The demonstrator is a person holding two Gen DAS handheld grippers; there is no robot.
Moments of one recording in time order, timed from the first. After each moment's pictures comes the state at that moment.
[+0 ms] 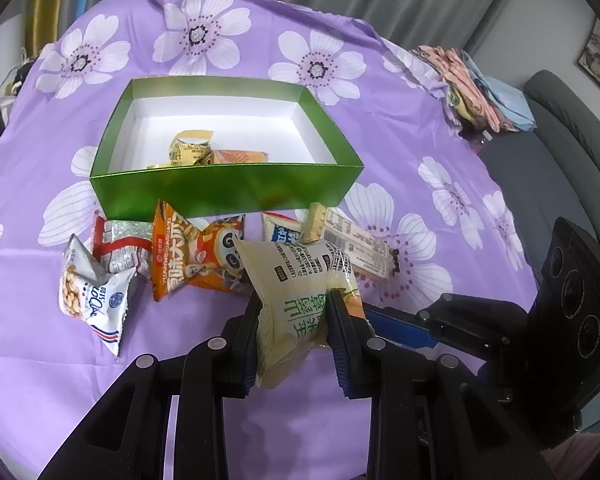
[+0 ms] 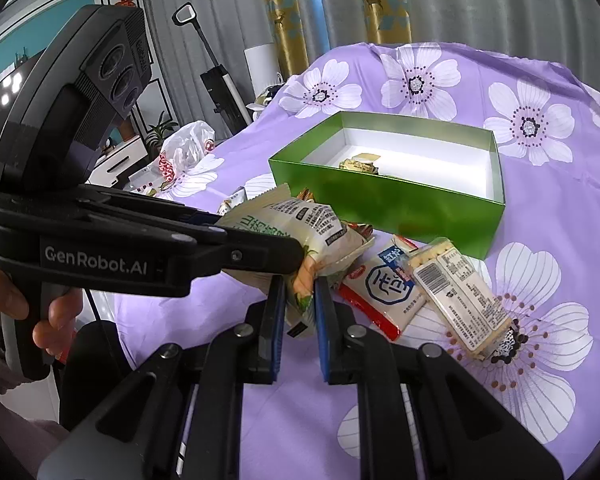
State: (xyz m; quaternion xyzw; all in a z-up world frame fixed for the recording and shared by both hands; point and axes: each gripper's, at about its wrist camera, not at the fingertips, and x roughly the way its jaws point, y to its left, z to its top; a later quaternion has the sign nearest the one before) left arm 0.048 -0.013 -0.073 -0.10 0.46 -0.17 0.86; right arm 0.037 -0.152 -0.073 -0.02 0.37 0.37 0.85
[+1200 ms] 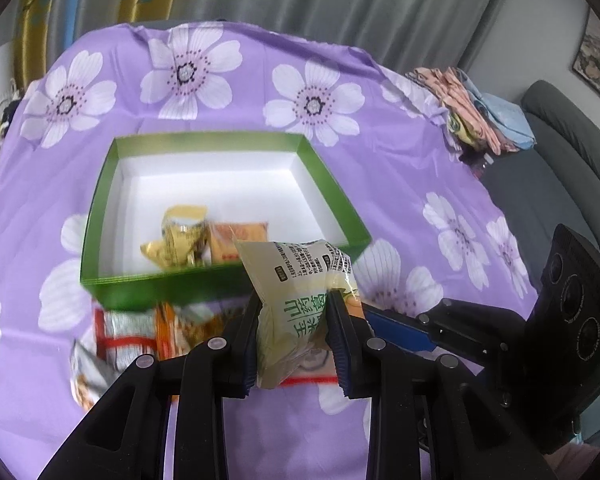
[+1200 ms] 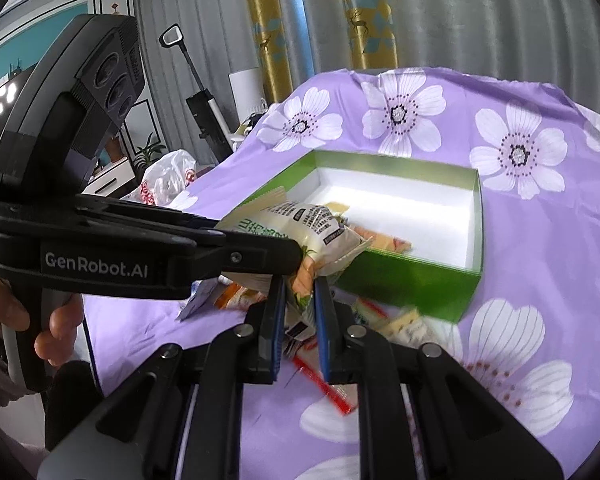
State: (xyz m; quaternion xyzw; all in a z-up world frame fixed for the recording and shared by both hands) left arm 0.110 -0.012 -0.045 -0.09 0.42 -0.18 0.88; right arm 0.098 -0.154 -0.056 -0.01 0.33 0.35 0.88
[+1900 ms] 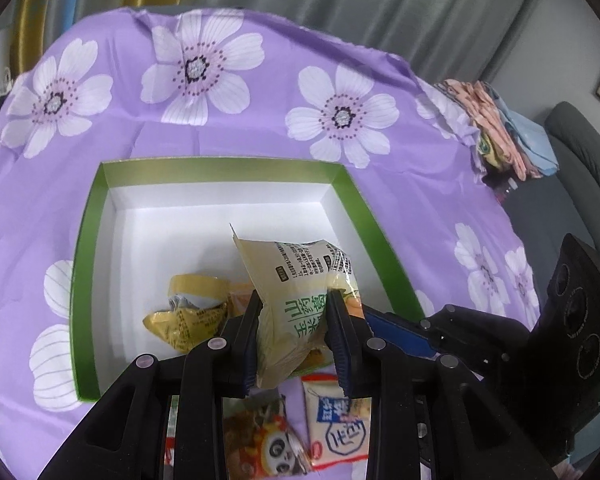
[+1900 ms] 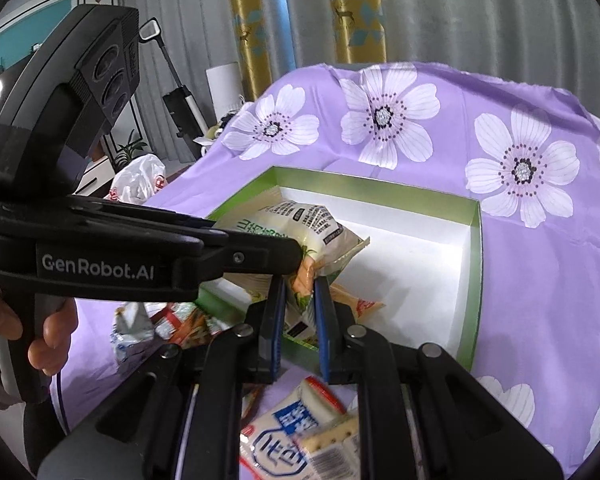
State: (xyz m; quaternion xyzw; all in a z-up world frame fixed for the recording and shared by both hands) left arm 0.202 0.007 -0.060 -0.11 0.44 -0.17 0.87; right arm 0.187 -0.134 -0.071 -0.03 0.35 0.33 0.88
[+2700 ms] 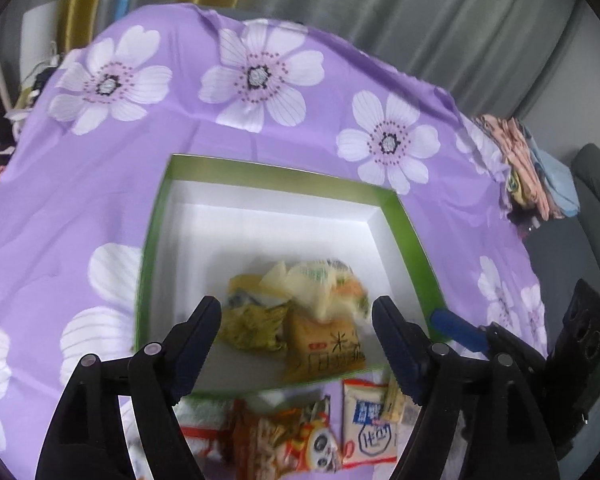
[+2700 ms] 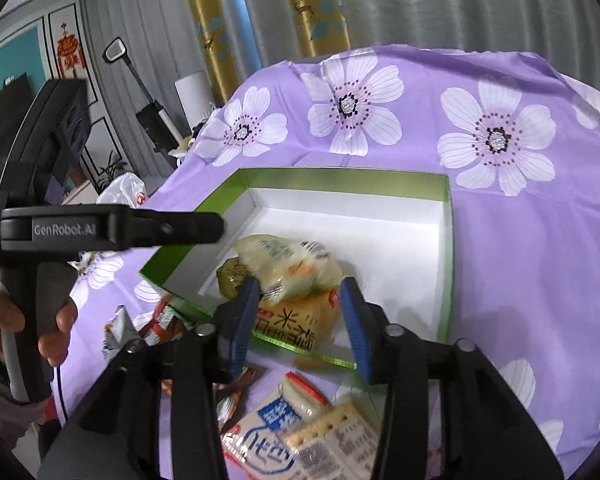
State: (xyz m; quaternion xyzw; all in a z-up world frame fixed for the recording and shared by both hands) left arm 0.185 0.054 -0.057 -0.16 0.43 -0.11 0.88; right arm 0.184 -0.160 -0.069 0.03 0.36 0.30 0.88
